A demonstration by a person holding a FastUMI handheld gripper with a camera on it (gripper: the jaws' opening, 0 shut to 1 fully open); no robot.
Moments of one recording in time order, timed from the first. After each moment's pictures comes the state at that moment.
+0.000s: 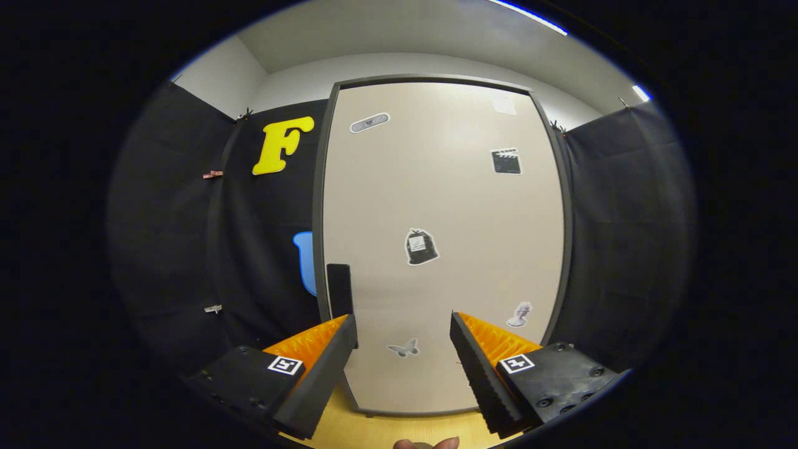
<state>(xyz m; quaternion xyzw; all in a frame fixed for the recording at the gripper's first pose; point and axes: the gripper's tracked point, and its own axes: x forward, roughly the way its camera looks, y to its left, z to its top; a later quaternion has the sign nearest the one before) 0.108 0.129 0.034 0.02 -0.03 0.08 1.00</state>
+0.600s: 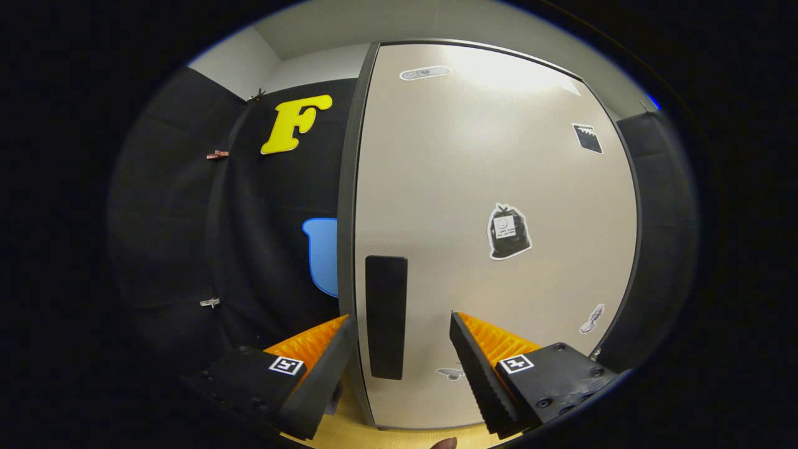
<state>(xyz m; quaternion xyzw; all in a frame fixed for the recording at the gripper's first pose) 0.183 0.198 0.003 0.00 -0.01 0.09 1.00</state>
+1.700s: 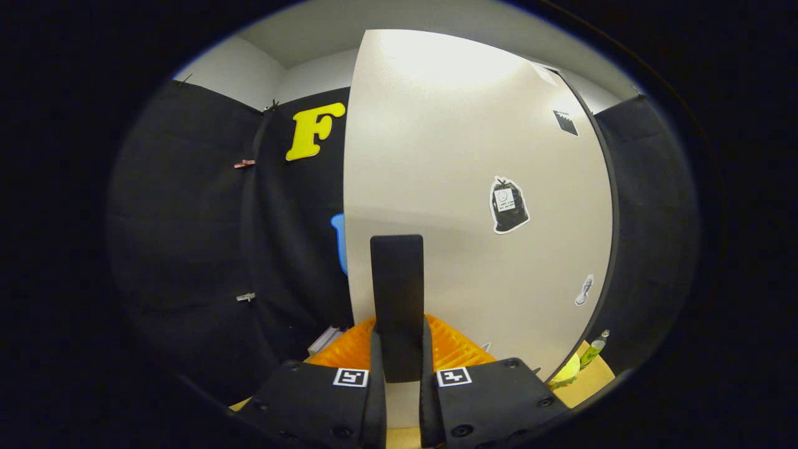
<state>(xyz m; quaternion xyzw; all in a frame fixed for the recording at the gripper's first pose) 0.094 0.178 -0.013 0.03 0.01 0.17 0.99</state>
